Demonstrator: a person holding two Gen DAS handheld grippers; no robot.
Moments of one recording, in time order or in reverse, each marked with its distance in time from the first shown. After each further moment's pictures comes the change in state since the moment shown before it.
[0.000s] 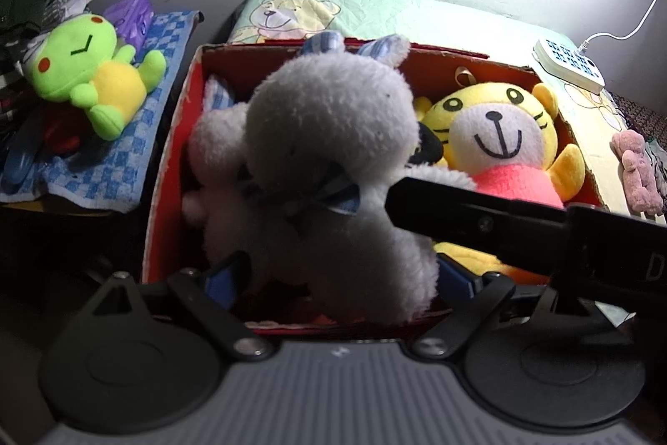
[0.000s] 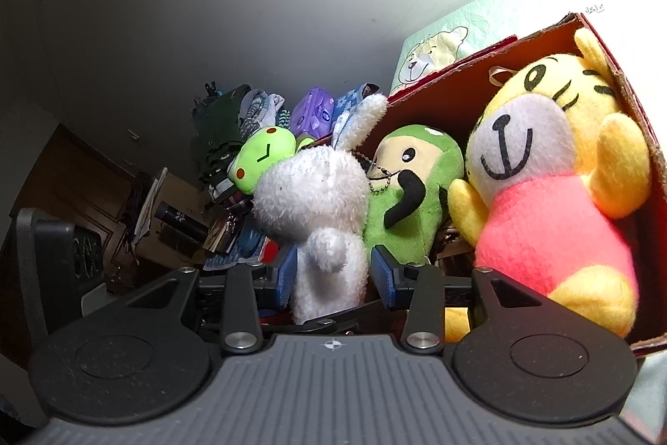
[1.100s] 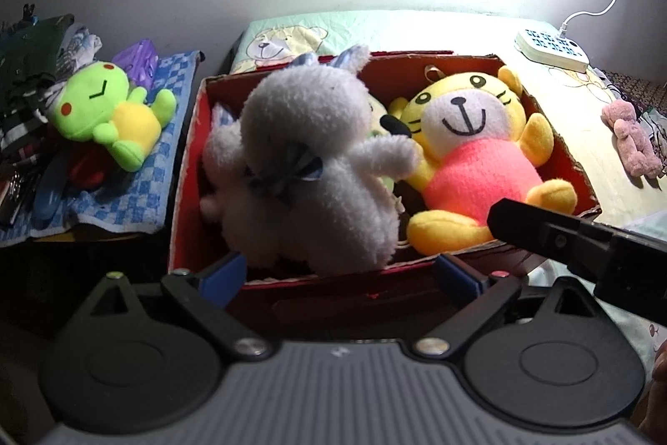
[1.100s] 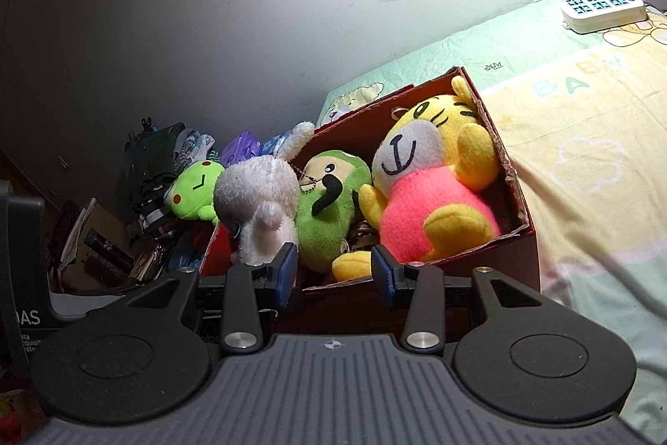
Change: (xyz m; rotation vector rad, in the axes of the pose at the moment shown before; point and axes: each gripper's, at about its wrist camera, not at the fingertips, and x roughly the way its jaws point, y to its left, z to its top) left arm -0.035 -0.024 -0.025 0.123 -0.076 0.067; right arm -0.059 0.013 -0.044 -0.026 -0.177 -0.241
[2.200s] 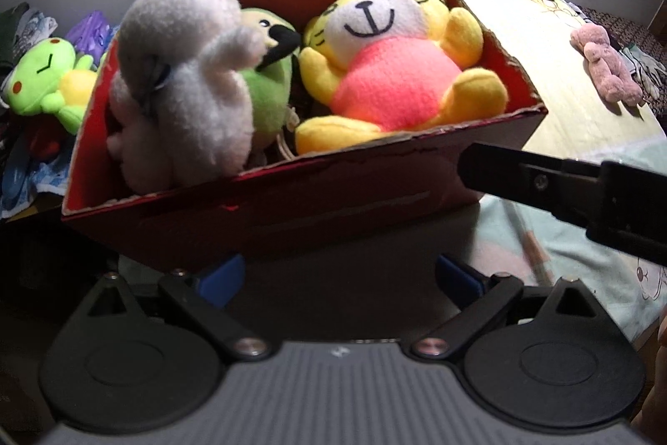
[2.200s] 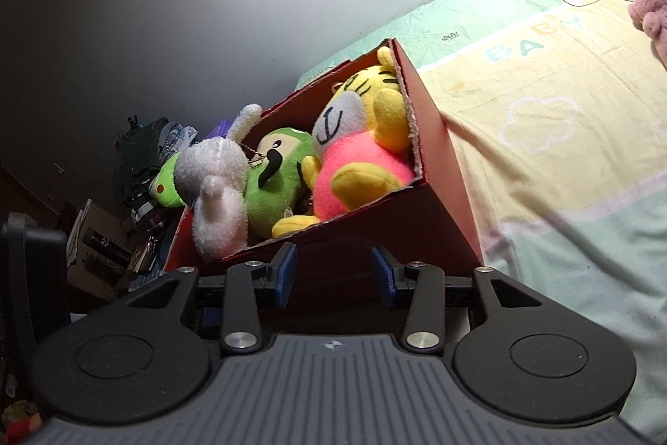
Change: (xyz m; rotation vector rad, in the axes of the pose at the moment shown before) left arm 0.022 -0.068 -0.033 0.089 0.148 -0.046; right arm -0.027 -0.051 -0.015 0.084 0.050 -0.025
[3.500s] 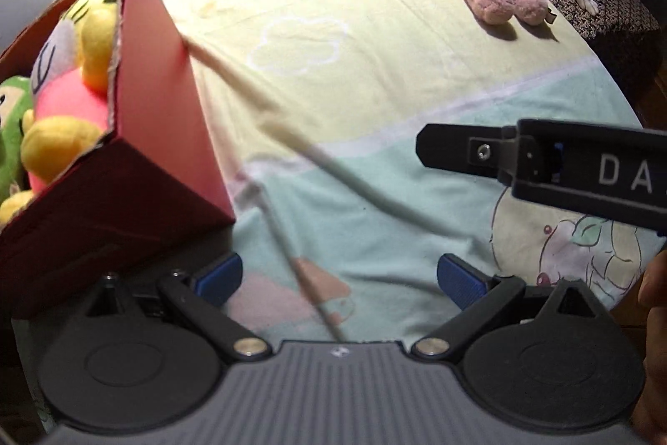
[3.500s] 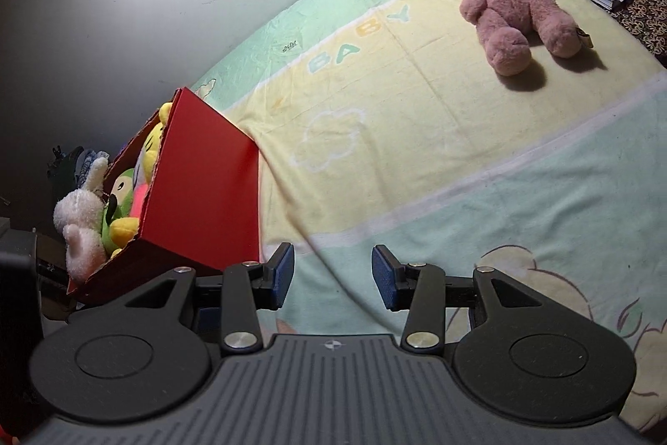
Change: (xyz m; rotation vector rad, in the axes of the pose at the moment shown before) left arm 0.047 -0.191 0.012 0.175 0.125 -0.083; right arm -0.052 -0.160 0.043 0.111 0.062 -0.156
